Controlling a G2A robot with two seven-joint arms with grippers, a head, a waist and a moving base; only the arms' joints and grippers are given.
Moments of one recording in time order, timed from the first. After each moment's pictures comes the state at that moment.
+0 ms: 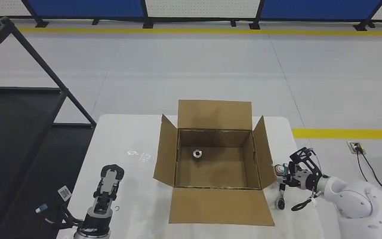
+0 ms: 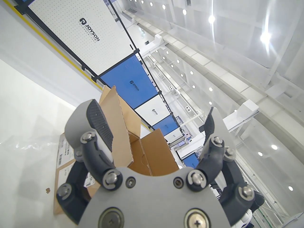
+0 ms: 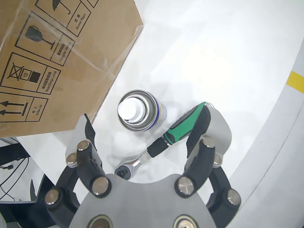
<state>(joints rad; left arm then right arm) 1.73 -1.37 -1.63 -2.18 0.25 -0.37 0.00 -1.06 -1.14 1.74 -1.38 -0.84 -0.73 0.95</state>
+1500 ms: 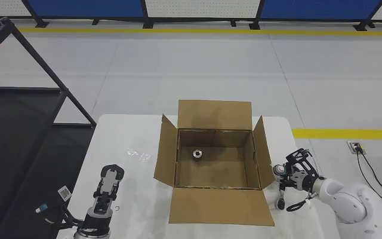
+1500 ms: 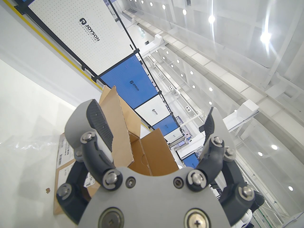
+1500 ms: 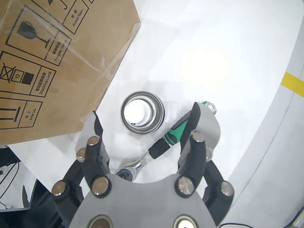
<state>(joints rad) 1.73 -1.37 -1.63 -2.18 0.25 -0.37 0.00 -1.12 -1.07 1.65 -1.46 -0.86 -0.60 0.85</state>
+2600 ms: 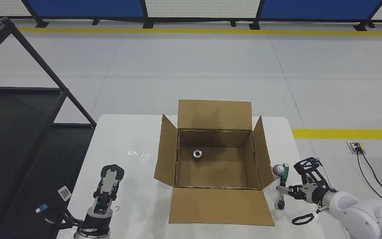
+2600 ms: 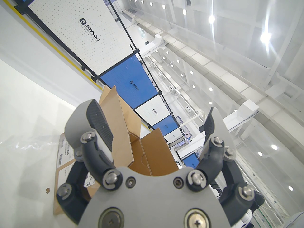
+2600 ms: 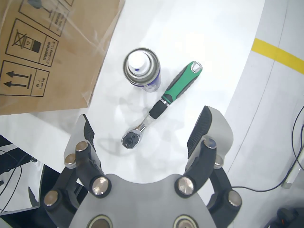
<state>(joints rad) 1.73 -1.37 -1.63 -2.18 0.25 -0.37 0.00 -1.33 -1.02 1.72 -1.76 -0.85 -0.39 0.95</state>
